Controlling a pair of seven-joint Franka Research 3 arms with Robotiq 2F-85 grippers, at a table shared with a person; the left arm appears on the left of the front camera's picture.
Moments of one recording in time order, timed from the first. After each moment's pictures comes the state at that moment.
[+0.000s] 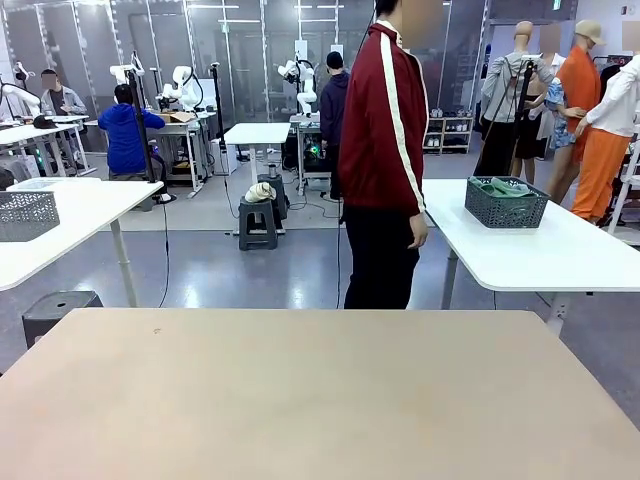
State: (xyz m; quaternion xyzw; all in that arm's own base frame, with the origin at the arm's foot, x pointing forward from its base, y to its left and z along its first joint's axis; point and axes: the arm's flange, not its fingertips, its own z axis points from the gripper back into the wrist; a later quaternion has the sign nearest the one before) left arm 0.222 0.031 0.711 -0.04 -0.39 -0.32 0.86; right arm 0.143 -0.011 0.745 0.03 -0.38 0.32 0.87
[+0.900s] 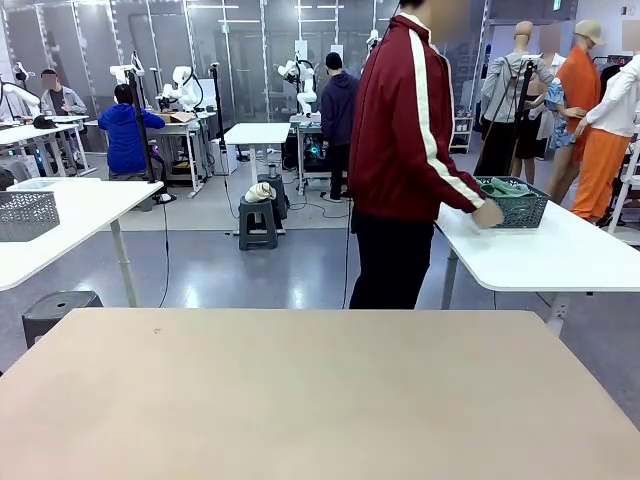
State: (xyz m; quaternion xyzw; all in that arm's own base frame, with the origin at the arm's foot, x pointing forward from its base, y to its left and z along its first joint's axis) left arm 0.160 0.033 0.753 -0.02 -0.44 -0.33 0.84; right arm 0.108 0.001 0.760 0.02 -0.38 0.33 0.87
